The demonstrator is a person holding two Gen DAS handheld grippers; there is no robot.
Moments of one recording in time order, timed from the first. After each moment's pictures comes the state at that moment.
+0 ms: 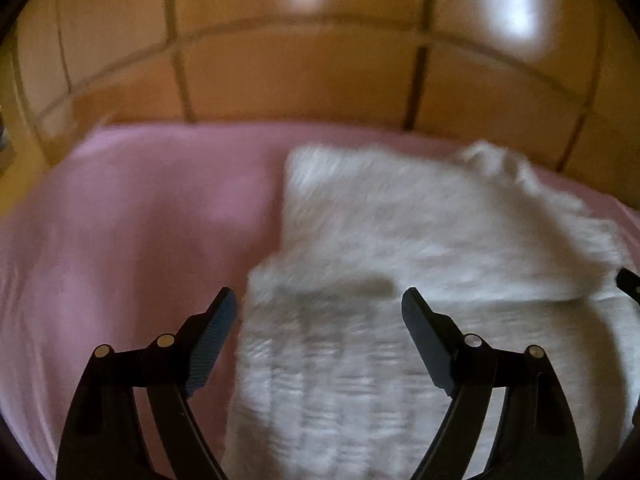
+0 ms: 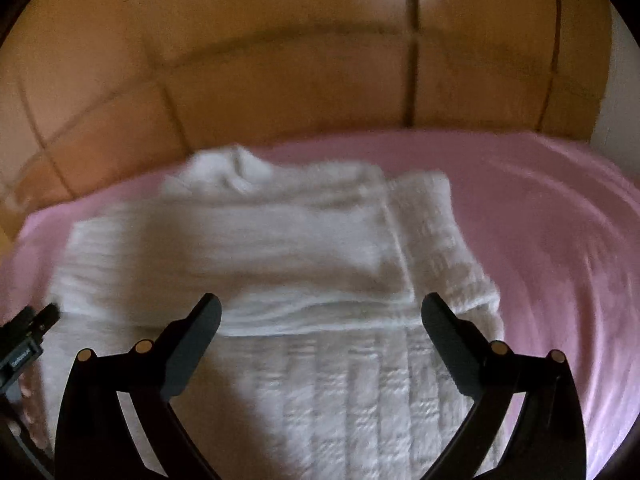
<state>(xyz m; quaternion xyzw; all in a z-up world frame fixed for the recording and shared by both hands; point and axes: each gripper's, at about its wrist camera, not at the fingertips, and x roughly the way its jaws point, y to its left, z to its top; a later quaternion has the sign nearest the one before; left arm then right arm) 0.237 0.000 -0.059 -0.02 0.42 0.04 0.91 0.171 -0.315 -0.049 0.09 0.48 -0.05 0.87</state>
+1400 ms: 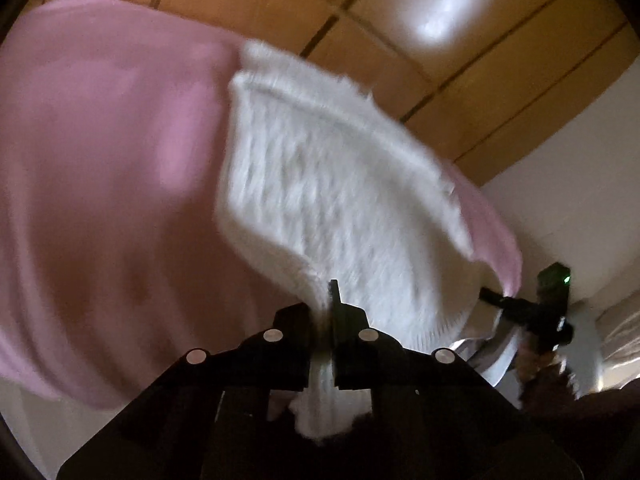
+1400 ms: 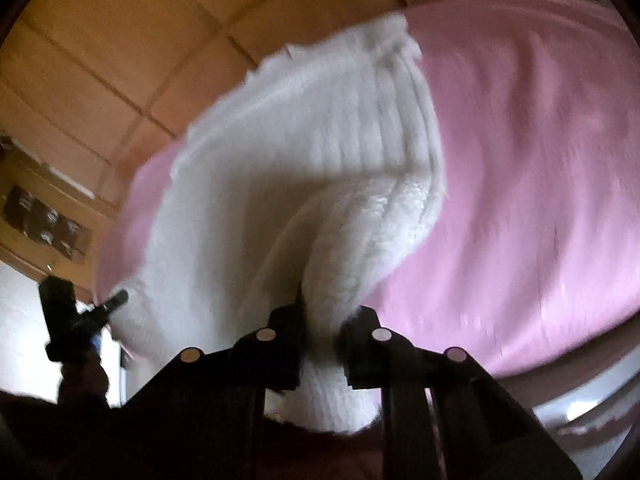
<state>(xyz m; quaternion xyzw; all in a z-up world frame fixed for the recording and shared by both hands) 0.037 0.079 -0.045 -0.22 0.46 -0.25 0.83 -0.045 -0.359 -0.015 0.27 0.50 0.12 0.81</state>
